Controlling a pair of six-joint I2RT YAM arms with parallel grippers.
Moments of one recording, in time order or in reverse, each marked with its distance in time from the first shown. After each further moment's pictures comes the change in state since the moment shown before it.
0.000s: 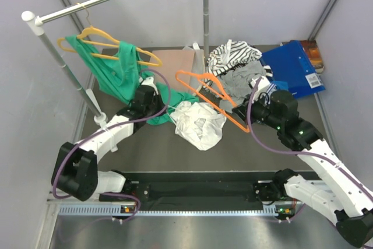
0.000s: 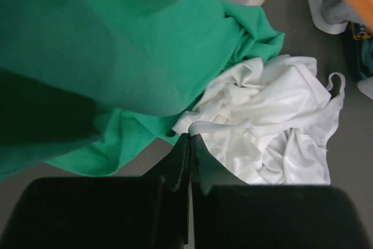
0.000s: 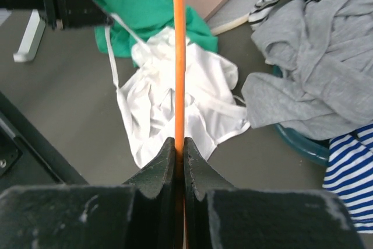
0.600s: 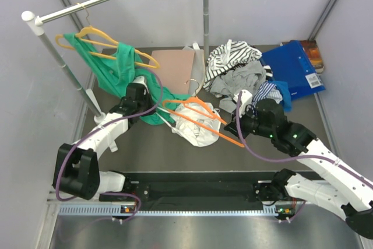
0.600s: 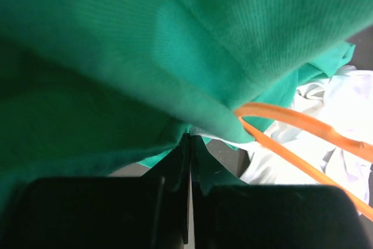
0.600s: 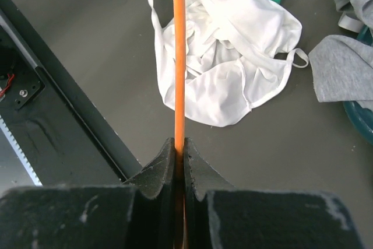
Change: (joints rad) left arm 0.151 0.005 0.029 -0.115 -0.001 0.098; right arm 0.214 0.014 -0.017 -0.134 0.008 -0.029
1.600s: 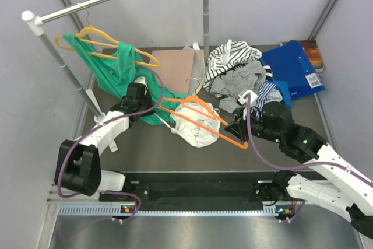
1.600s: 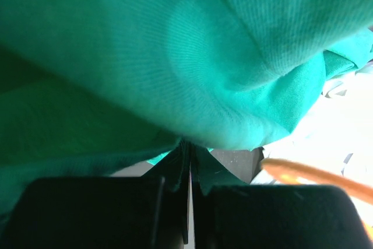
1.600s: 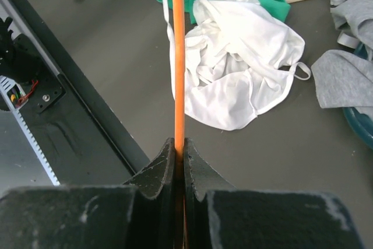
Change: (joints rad) left arm 0.009 0.035 0.013 -0.023 -0.018 0.037; right arm 0.081 -0.069 0.056 -0.051 0.064 0.036
